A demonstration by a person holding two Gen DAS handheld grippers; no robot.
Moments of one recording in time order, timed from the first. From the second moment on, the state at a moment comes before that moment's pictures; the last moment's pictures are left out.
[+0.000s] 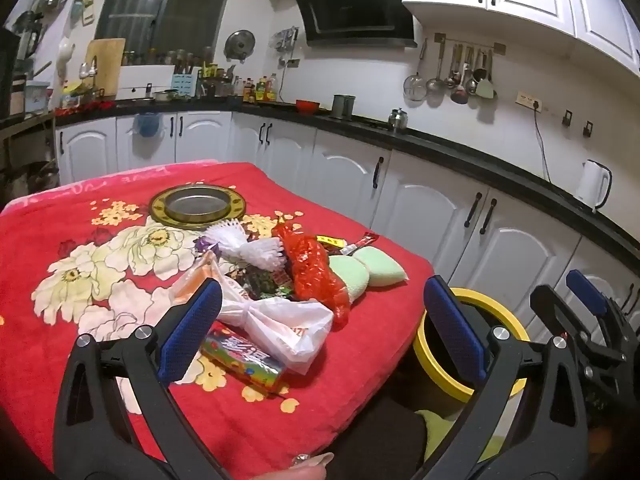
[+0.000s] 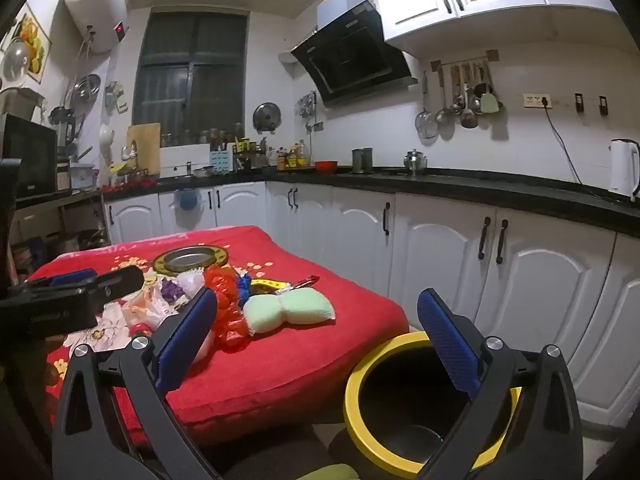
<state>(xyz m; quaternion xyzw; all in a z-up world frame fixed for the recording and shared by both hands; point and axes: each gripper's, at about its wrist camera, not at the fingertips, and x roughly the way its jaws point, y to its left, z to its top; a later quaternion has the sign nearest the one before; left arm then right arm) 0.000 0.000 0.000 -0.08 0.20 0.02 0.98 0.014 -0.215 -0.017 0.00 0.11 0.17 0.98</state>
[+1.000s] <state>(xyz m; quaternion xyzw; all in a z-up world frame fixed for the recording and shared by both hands) 0.027 0.126 0.003 -0.11 0.24 0.11 0.96 0.087 -0.112 -0.003 -0.07 0.20 0.32 0.92</state>
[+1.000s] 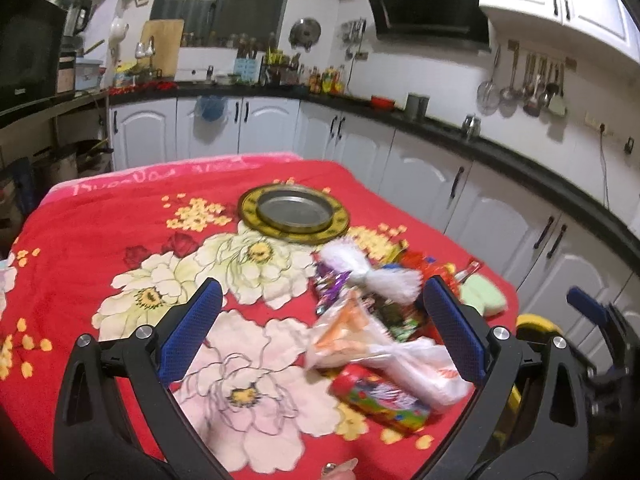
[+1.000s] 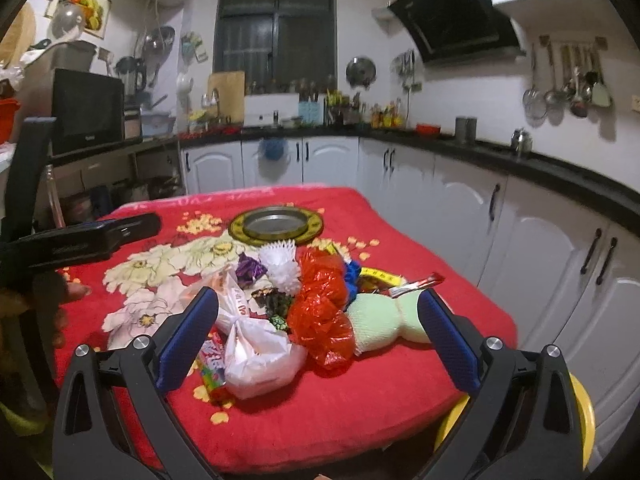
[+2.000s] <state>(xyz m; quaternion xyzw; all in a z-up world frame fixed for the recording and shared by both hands) 0.108 0.165 -0.086 -0.23 0.39 -0.04 0.89 0.191 -0.054 -0.067 -0.08 0.37 0.34 0.86</state>
